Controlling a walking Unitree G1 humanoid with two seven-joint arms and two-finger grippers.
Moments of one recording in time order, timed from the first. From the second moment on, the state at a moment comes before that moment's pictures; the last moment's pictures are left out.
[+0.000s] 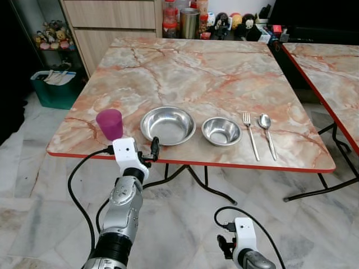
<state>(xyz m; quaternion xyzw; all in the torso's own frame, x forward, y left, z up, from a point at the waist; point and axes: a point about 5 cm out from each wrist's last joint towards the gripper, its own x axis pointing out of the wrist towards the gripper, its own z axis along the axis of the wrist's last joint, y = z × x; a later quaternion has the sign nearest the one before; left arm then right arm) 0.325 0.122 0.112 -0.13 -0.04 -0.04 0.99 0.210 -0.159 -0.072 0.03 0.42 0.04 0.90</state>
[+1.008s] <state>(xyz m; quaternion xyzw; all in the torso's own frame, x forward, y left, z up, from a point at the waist) 0.312 0.133 0.120 -0.15 -0.06 -0.04 0.99 0.209 -0.153 -0.072 0.03 0.43 0.05 0.90</state>
